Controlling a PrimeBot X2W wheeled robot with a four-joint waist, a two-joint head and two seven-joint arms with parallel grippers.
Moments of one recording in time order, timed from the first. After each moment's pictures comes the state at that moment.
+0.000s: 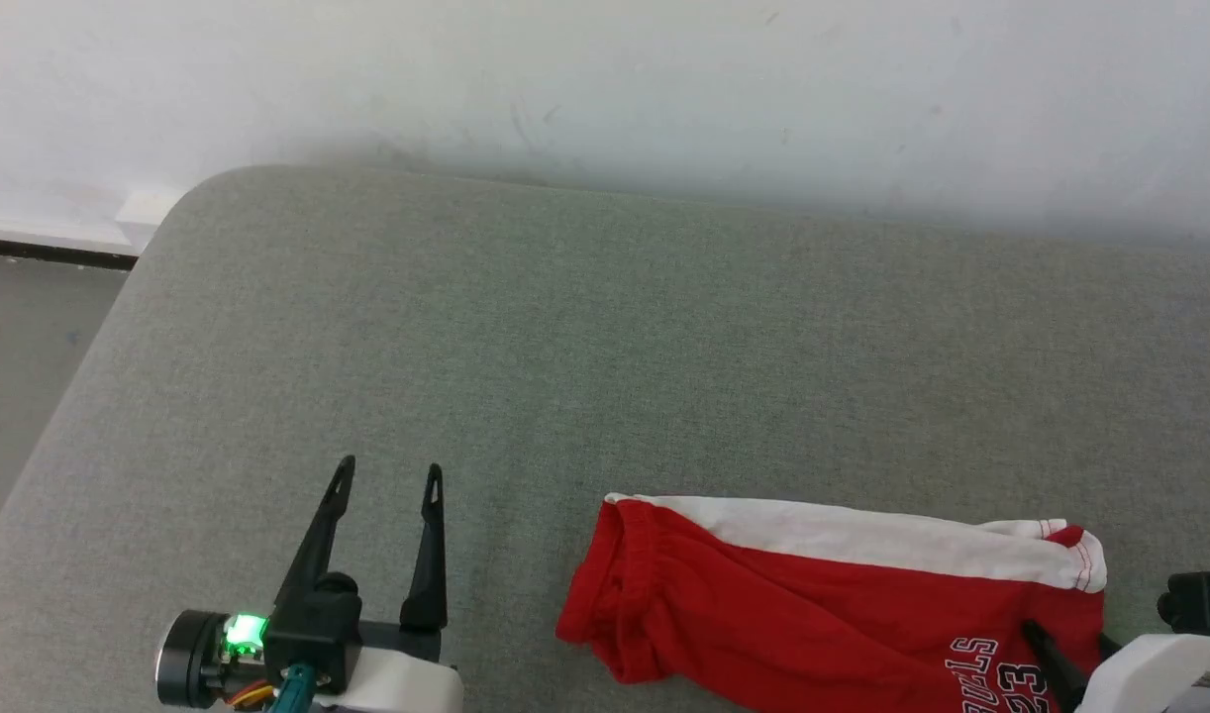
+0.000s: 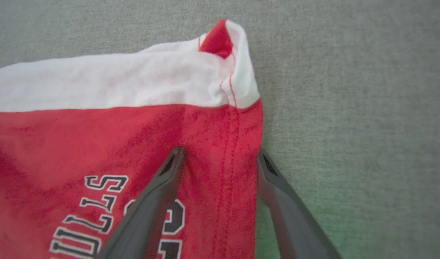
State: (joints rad) left arm 0.02 0.33 -0.38 -0.07 -0.20 0.32 -0.26; right arm 0.10 -0.24 -0.09 0.24 0.45 0.13 0.38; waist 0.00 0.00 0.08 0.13
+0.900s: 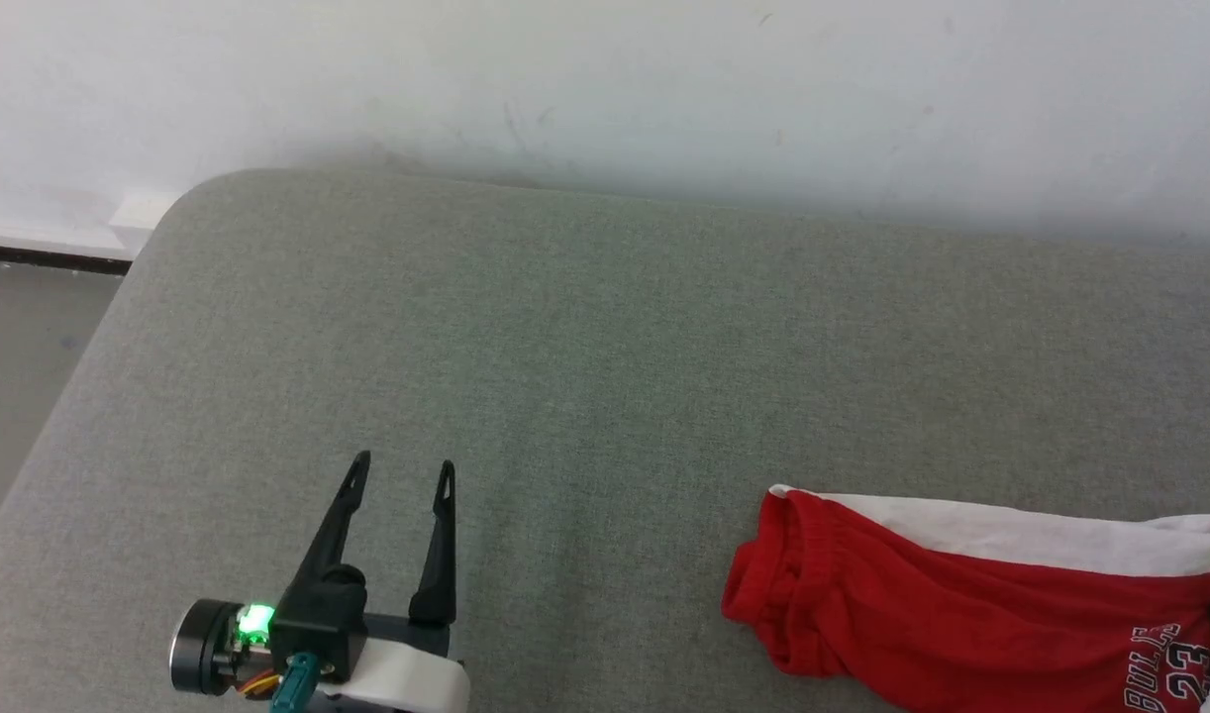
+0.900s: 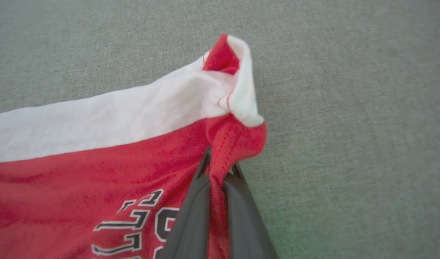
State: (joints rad) left arm 0.04 0.19 -0.25 -0.02 -0.09 0.15 -0.26; right arm 0.01 -0.32 -0.31 0.39 0.42 0.13 0.34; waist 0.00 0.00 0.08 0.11
